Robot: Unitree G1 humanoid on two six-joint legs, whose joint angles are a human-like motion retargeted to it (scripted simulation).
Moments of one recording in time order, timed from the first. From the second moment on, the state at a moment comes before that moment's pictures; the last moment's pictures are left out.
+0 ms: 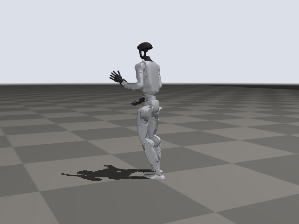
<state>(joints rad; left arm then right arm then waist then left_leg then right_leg) 0.06 0.28 -0.10 -0.33 0.15 -0.39 0.56 0.09 -0.02 0.20 0.42 1.34 -0.41 0.00 0.01 -0.01 0.04 -0.03 0.00 0.35 0.27 -0.58 0.13 -0.21 -0.09 -0.04 0.17 -0.18 0.23</state>
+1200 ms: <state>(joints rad) -0.62 0.04 -0.78 -0.22 0.70 0.03 0.74 -0.06 0.12 0.27 0.55 1.70 -0.42 0.00 -0.25 0.17 0.10 -0.06 -0.02 0.35 0.36 -0.60 0.14 -0.28 -0.10 0.06 0.33 -0.27 0.18</state>
